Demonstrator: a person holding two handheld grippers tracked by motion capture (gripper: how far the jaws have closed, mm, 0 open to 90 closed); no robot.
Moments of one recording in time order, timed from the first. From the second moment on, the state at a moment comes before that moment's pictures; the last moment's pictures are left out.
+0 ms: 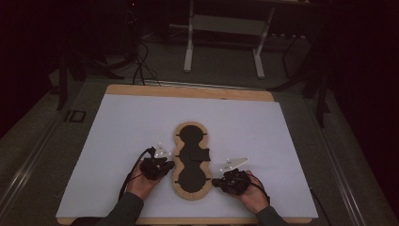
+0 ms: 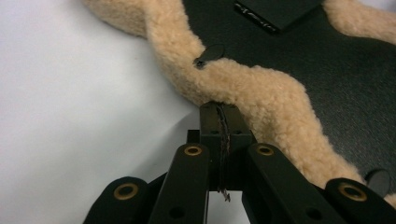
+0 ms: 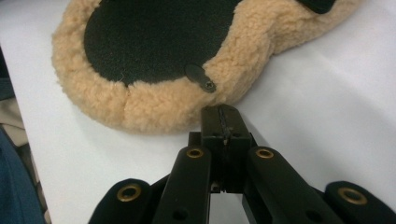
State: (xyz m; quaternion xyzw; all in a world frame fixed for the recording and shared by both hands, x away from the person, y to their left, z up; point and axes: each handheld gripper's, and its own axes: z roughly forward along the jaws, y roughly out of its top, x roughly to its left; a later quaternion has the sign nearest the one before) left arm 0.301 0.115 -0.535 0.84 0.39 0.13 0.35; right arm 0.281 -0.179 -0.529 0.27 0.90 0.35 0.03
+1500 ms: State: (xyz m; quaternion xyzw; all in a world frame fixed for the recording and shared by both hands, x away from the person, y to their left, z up) left arm 0.295 0.135 -0.514 0.82 0.38 0.13 0.40; right arm 0.269 -0.133 -0.534 0.22 0.90 0.37 0.01
